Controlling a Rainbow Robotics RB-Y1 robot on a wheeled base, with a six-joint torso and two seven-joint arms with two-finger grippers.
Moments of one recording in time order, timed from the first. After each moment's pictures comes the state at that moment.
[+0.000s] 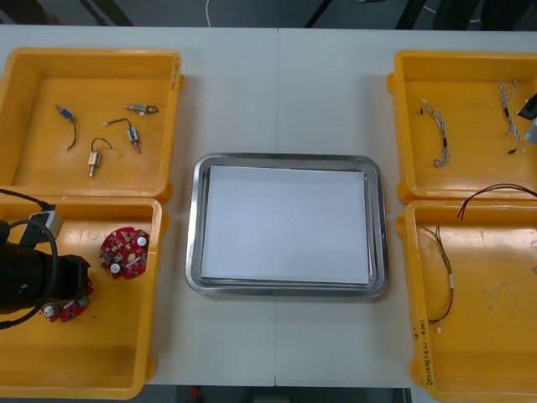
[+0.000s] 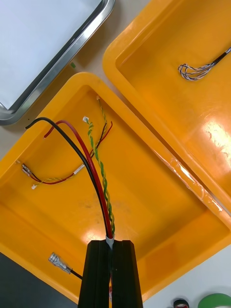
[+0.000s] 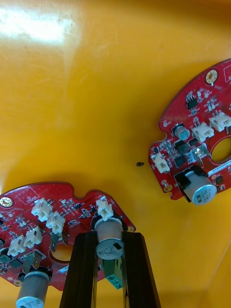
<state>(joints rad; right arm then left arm) -0.29 -1.10 -0.26 -2.33 -1.25 1.92 1.66 0.13 1.00 -0.10 -2.13 0.85 1.26 -0.94</state>
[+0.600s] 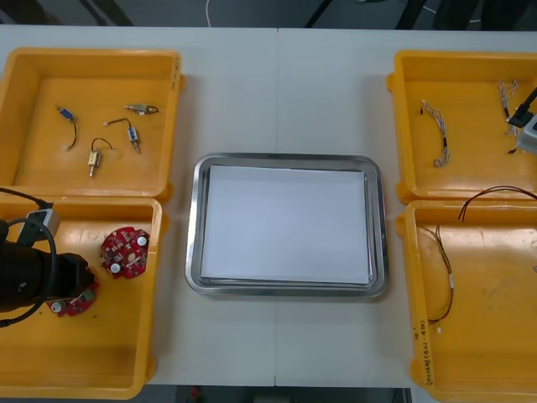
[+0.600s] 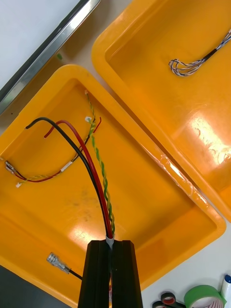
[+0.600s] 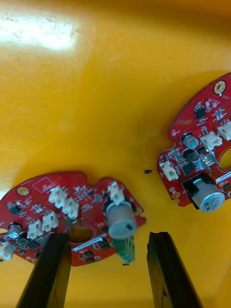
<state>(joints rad) -0.29 -1.10 -0.21 -2.36 -1.17 1.92 1.66 0.13 1.00 -0.10 -2.13 0.83 1.25 -0.94</state>
